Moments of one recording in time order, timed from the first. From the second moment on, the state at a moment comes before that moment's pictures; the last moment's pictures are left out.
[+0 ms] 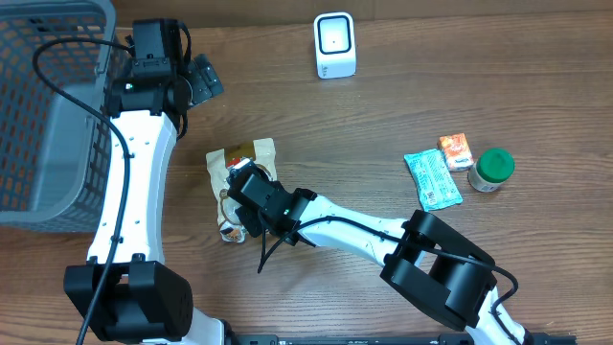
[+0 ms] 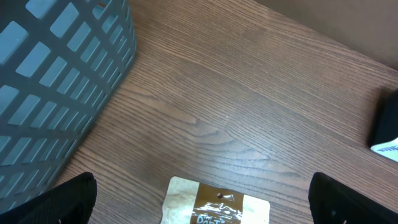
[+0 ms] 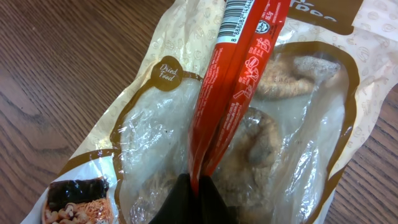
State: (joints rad) left arm 0.04 1.70 1.64 -0.86 -0.22 -0.42; right arm 1.04 2.16 1.50 -0.29 0.04 0.36
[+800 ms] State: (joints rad) left arm 0.04 1.70 1.64 -0.86 -0.22 -0.42; right arm 0.89 1.80 1.50 -0.68 0.09 0.41
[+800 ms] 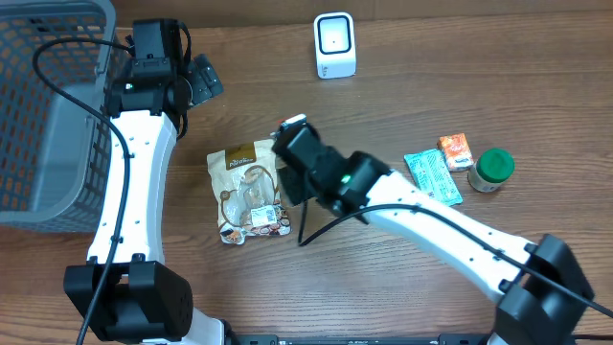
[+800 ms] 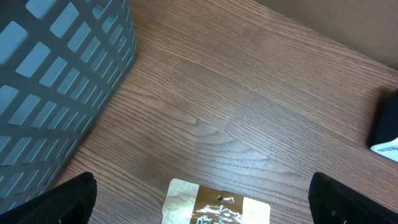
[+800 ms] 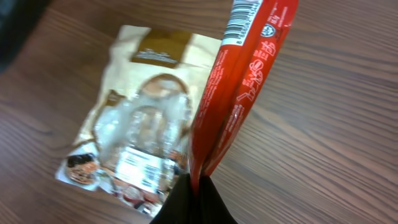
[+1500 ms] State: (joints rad) left arm 0.04 1.70 1.64 -0.86 -0.22 -0.42; right arm 0.82 1.86 1.15 -0.61 0.09 -0.24
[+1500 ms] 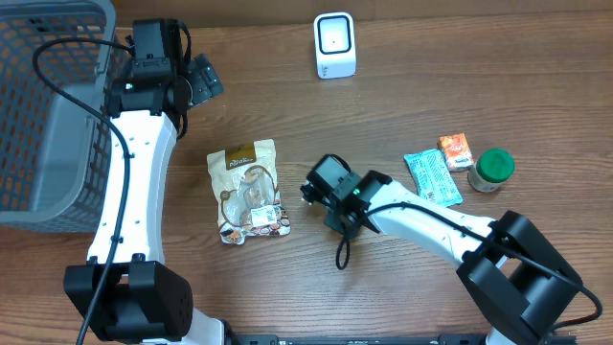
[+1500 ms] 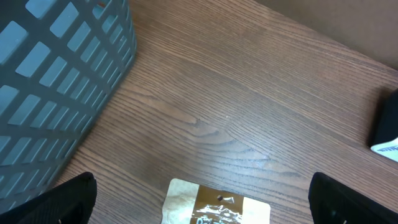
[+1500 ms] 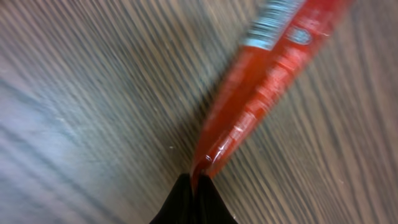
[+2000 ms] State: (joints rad) left arm 0.04 1.70 1.64 -0.86 -0.22 -0.42; right arm 0.73 1.86 1.11 -0.57 0.09 -0.26
